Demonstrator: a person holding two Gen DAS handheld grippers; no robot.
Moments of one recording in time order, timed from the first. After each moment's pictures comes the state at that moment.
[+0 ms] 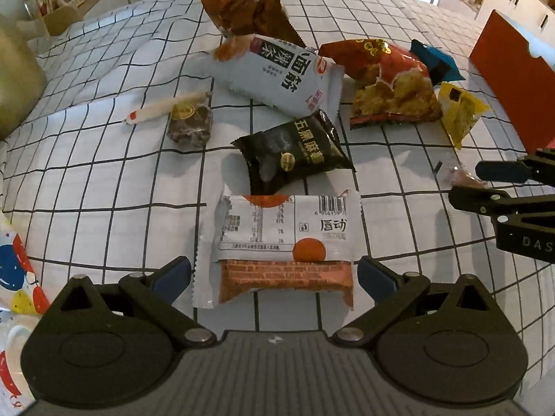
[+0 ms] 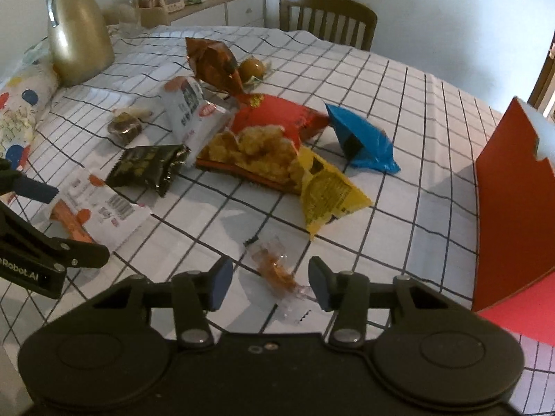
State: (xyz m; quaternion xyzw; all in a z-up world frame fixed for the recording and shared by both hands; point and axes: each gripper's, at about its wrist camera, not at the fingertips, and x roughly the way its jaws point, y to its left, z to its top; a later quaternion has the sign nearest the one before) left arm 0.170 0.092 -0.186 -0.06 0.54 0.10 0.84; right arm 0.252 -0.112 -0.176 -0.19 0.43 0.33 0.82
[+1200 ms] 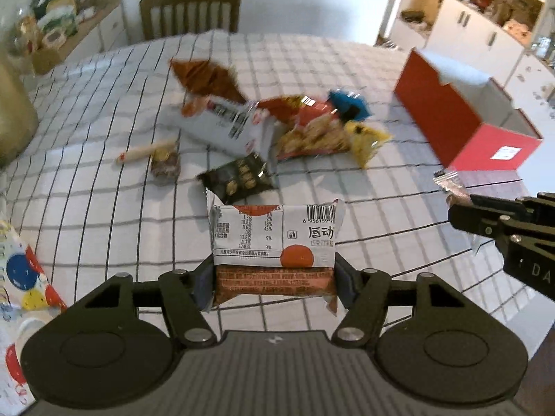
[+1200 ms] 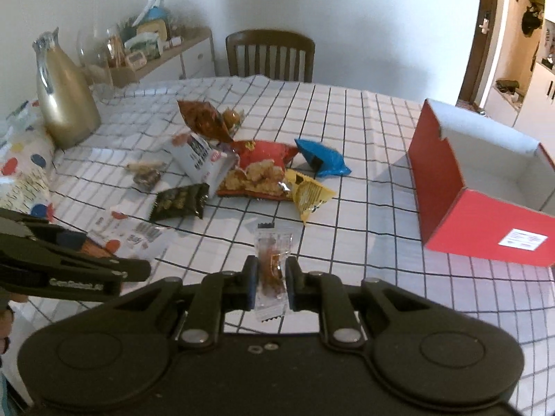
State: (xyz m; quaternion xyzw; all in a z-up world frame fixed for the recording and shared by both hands) left arm 0.116 0.061 -0.110 -0.07 0.47 0.02 0.88; right arm 0.153 -0.133 -0.090 -0.11 0.39 0.25 0.88
